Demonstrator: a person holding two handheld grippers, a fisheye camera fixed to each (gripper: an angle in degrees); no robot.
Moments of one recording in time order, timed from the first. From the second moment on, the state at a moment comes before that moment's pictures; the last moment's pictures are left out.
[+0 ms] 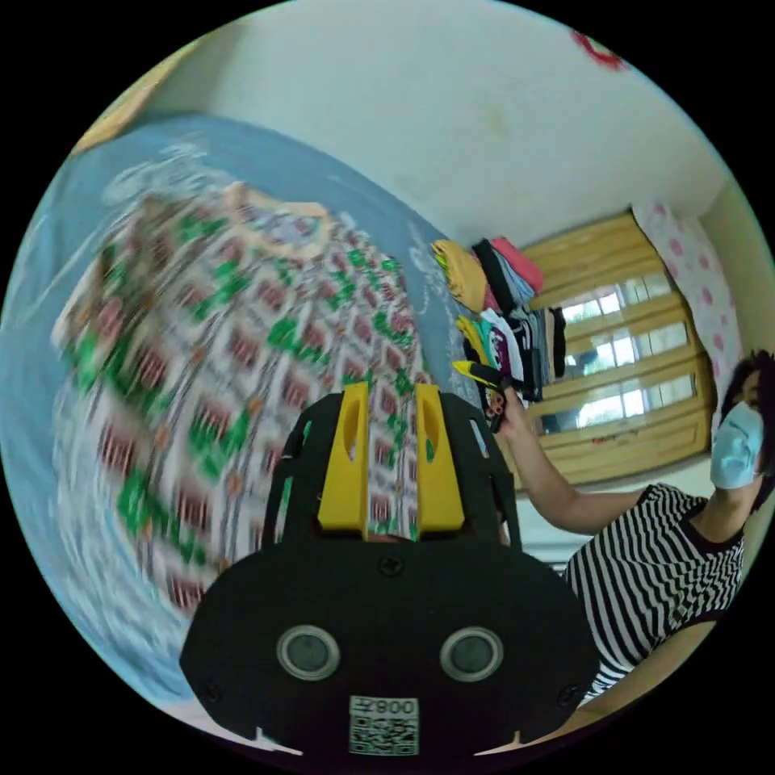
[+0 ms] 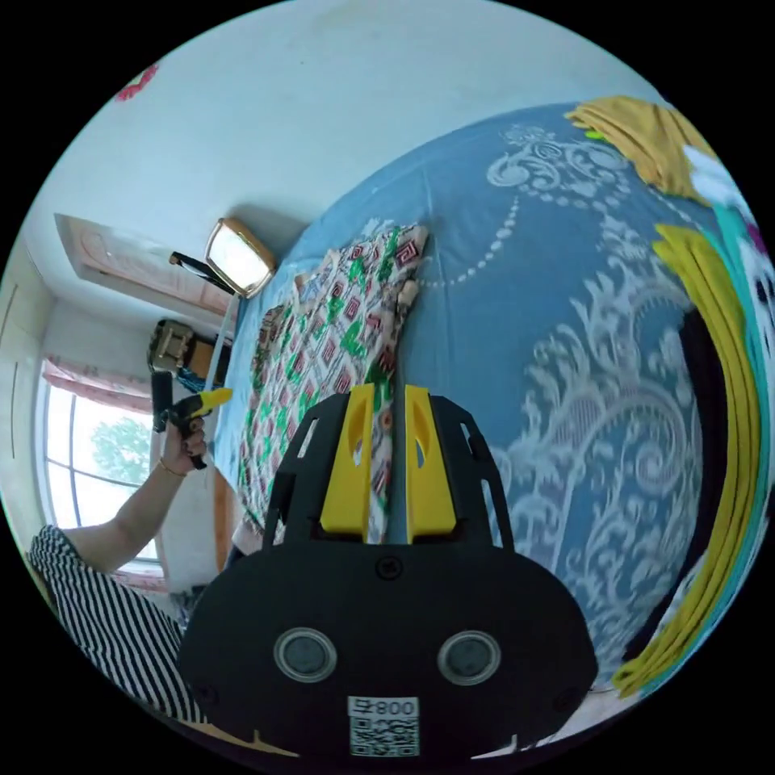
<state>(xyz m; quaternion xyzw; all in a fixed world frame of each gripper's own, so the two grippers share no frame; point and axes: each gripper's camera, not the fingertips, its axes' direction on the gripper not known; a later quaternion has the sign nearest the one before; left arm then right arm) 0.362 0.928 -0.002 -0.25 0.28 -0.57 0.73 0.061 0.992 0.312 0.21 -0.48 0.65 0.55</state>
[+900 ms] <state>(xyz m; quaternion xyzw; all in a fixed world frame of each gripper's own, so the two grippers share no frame) 0.466 0.929 0.441 -0.24 0.34 -0.29 0.86 0.092 1.003 0.306 0.31 -0.33 0.76 0.47</state>
